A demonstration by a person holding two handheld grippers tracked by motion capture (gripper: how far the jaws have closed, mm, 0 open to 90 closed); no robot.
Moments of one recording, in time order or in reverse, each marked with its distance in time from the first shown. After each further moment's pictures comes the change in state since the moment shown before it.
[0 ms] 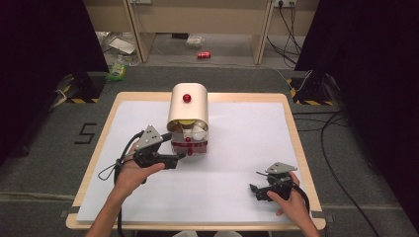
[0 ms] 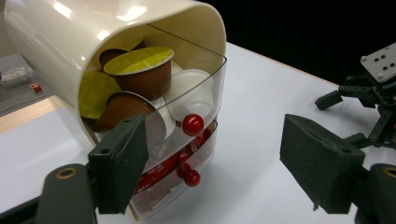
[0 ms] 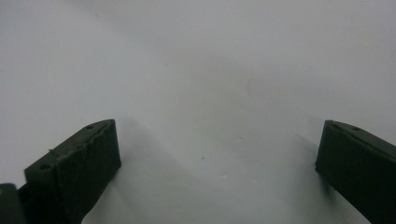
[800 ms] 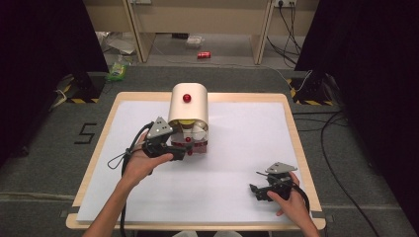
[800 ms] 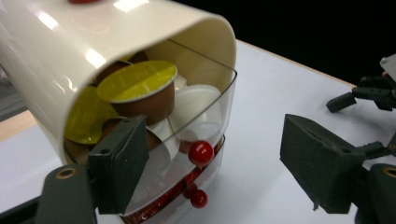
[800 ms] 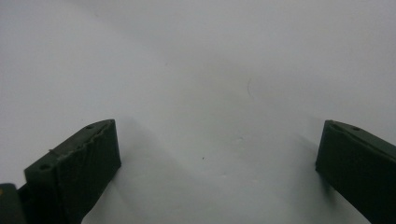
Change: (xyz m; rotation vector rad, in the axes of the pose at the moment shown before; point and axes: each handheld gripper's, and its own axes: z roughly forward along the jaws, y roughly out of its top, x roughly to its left) left arm 0.004 0.018 0.023 0.036 0.019 0.021; right arm 0.000 0.000 0.000 0.000 0.001 0.000
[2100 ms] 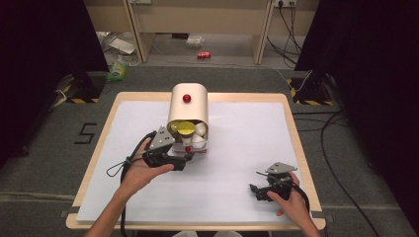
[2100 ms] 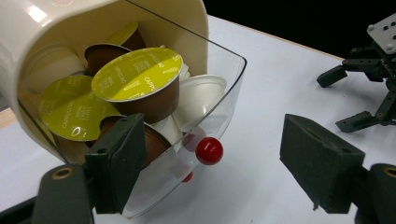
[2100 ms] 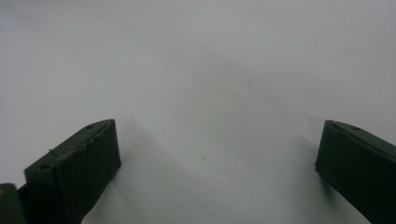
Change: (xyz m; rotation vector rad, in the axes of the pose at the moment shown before) left arm -0.019 -0.016 -0.008 0.057 -0.021 0.049; right arm 0.000 0.000 0.000 0.001 0.000 -0.001
